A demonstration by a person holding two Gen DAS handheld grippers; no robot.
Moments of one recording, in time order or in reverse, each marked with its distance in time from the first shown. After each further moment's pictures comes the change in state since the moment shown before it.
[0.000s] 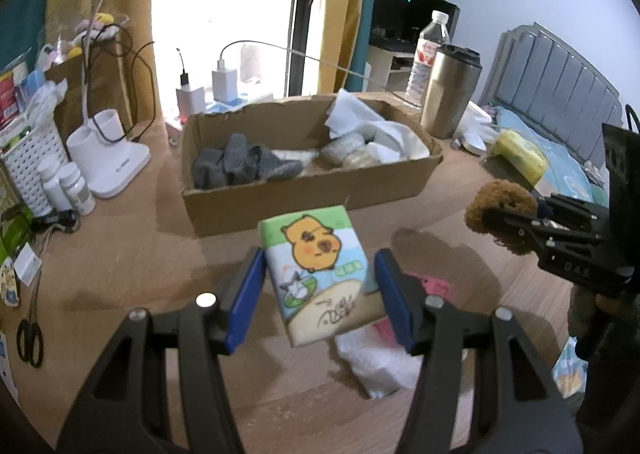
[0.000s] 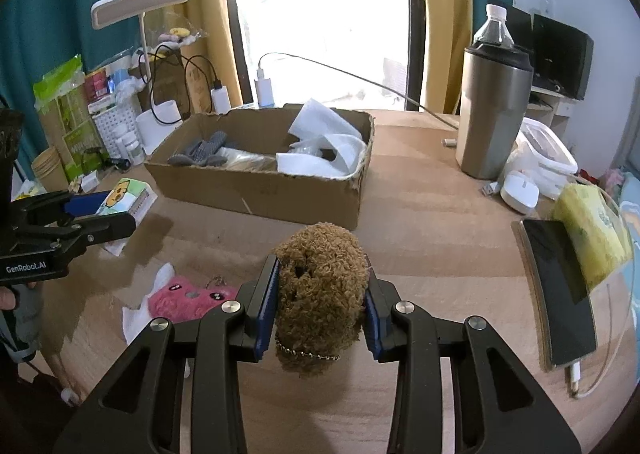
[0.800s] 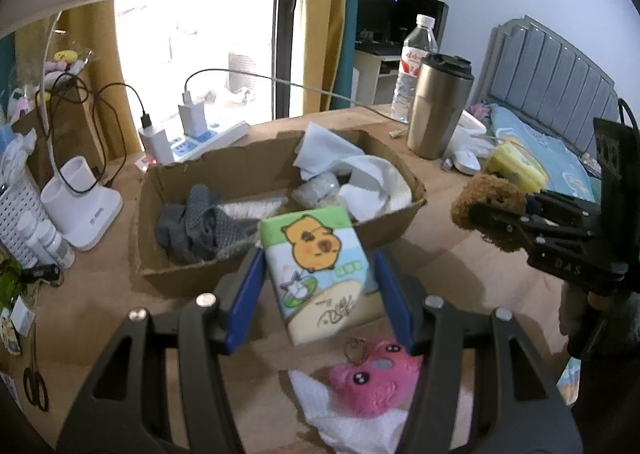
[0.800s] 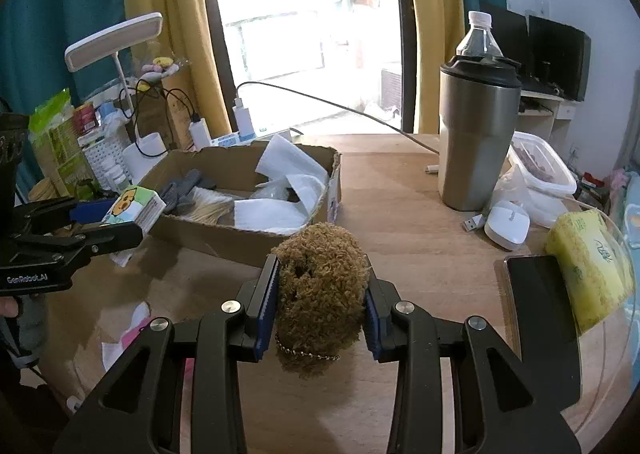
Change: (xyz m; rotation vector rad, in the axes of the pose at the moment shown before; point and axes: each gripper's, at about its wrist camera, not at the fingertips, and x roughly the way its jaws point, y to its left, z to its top) left arm 0.023 -0.031 0.048 0.051 -0.012 -0.005; right arm 0.008 -0.045 0.028 0.032 -0.054 0.028
